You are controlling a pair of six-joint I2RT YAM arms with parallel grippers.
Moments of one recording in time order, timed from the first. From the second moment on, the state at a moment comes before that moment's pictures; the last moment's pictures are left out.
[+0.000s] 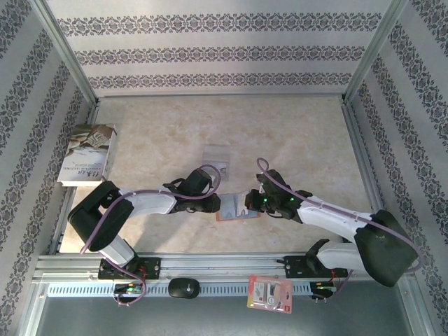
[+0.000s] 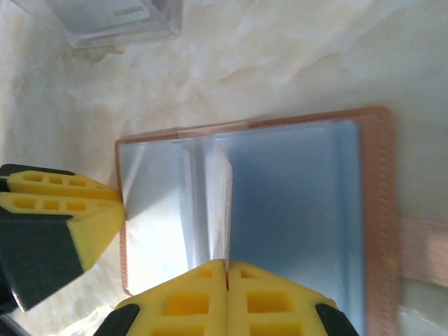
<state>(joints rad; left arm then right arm) -0.73 1.60 0.70 -0.07 0.24 -0.61 0.66 1.21 0.50 -0.20 -0.20 0.82</state>
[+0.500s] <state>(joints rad) -0.64 1.27 0.70 -0.19 0.21 -0.58 0.65 1.28 0.97 -0.51 -0.16 0.31</state>
